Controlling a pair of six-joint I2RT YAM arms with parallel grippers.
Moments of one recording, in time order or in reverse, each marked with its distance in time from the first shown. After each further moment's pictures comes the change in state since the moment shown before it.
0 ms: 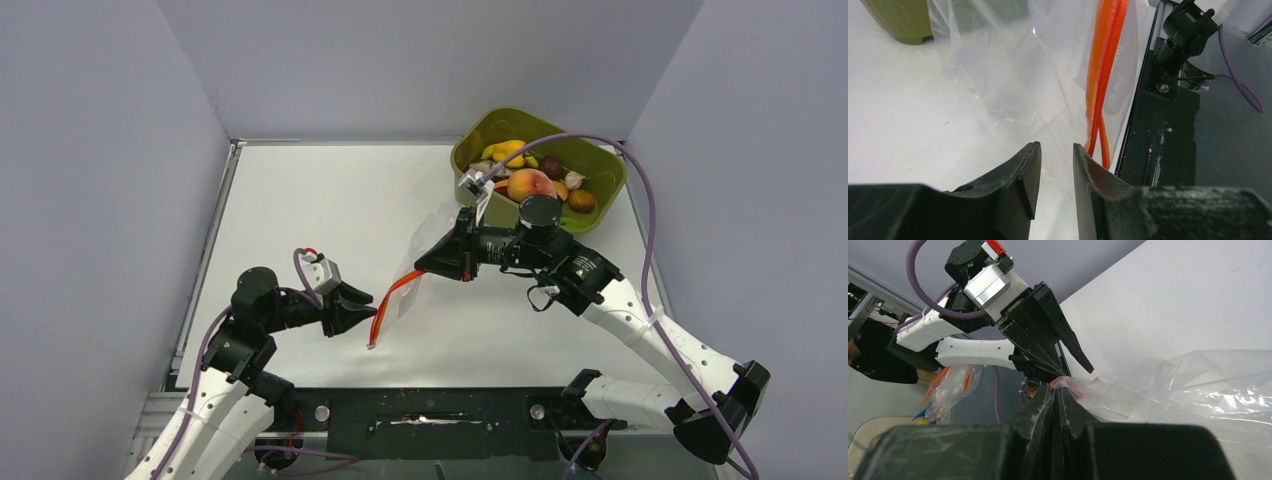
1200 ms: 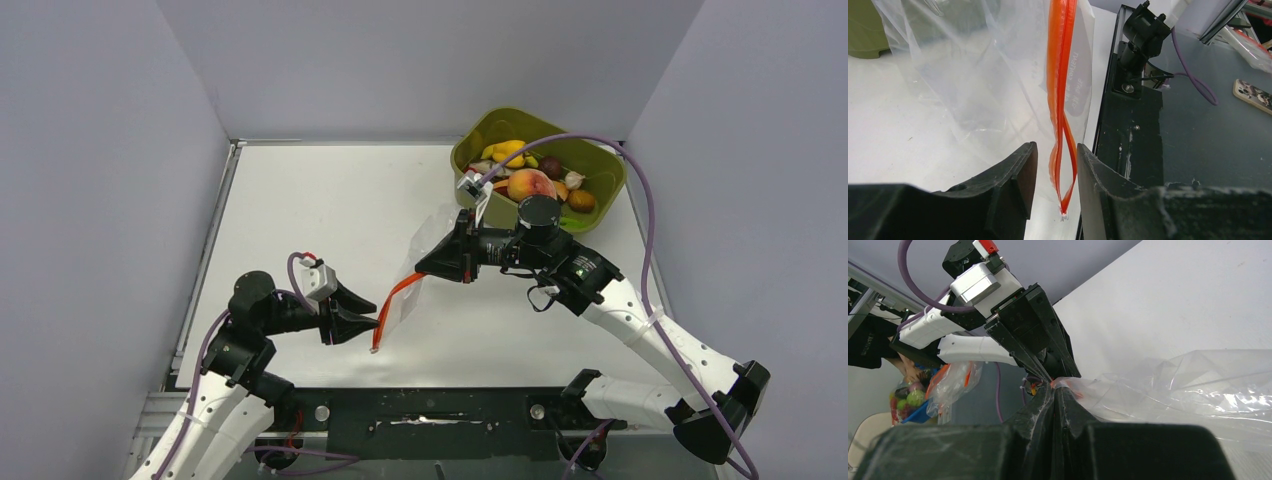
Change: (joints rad) left arm 0.000 -0.029 -0.020 0.046 0.127 -0.075; right arm 0.000 0.001 0.000 -0.022 -0.015 -0.013
